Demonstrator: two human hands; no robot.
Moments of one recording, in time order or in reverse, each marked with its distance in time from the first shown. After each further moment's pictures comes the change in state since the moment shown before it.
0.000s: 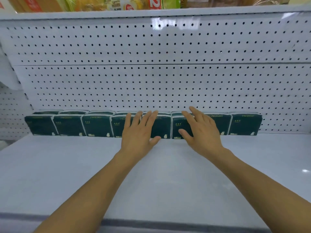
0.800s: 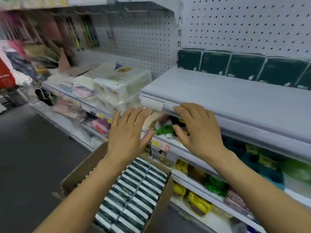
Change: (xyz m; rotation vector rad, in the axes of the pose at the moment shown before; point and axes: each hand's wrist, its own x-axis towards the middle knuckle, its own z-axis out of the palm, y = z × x) left_hand -0.428 -0.266 -0.156 0.168 -0.065 -0.402; right_hand -0.175 -0.444 0.030 0.368 0.030 -0.576
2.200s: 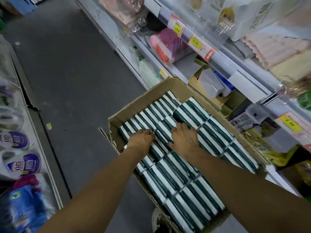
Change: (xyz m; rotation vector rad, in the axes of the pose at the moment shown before) left_hand -0.233 -0.246 0.271 -0.017 -1.178 -0.422; right_hand -0.046 -0.228 0.435 -0.108 -0.972 -0.290
